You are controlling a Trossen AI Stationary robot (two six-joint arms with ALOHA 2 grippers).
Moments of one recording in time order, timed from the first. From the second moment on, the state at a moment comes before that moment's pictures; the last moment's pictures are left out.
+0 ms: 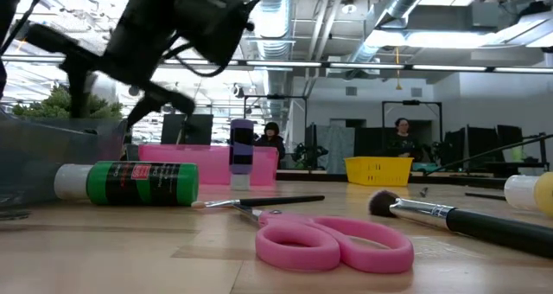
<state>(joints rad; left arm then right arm) -0.17 1.86 1.26 -1.43 -0.09 -2.22 -0.01 0.36 1.06 -0.07 0.21 0.29</state>
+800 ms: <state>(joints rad) -0.05 1.62 0.91 -1.15 -0.21 -2.20 -0.01 0.36 1.06 -0.09 0.21 0.29</state>
